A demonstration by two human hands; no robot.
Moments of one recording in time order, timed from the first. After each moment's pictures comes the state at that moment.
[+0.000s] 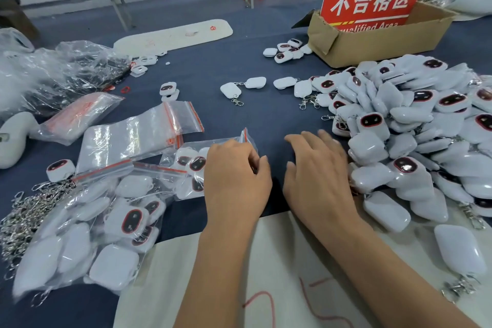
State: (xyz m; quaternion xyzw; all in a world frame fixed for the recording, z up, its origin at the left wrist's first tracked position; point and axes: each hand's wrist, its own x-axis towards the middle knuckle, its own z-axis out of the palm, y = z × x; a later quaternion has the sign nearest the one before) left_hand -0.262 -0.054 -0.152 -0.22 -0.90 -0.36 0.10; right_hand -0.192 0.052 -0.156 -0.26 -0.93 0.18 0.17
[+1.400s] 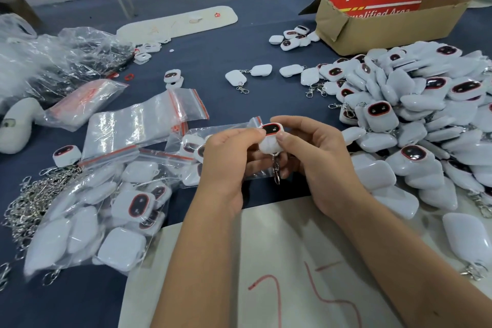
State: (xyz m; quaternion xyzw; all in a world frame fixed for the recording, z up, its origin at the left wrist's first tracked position) left_hand -0.263 -0.064 -0.130 -0.04 -0.61 -0.75 -0.23; right_hand -0.197 0.058 -0.163 -0.09 -0.60 0.76 0.22
